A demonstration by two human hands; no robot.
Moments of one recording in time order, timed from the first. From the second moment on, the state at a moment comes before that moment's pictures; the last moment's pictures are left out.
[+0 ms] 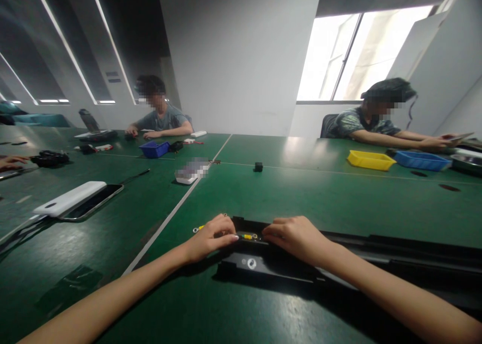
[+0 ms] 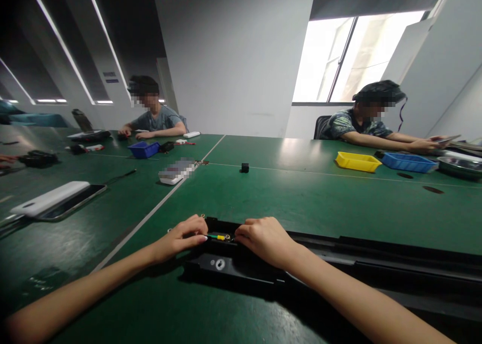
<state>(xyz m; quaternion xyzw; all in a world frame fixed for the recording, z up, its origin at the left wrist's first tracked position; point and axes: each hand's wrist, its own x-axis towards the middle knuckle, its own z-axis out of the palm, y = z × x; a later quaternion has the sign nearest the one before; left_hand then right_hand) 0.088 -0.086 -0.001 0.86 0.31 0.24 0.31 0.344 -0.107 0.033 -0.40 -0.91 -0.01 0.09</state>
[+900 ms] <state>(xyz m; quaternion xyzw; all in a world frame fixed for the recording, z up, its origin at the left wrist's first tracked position) 0.090 -0.087 0.000 0.87 0.32 0.24 0.29 0.345 -0.107 0.033 -0.39 -0.91 -0.02 0.09</state>
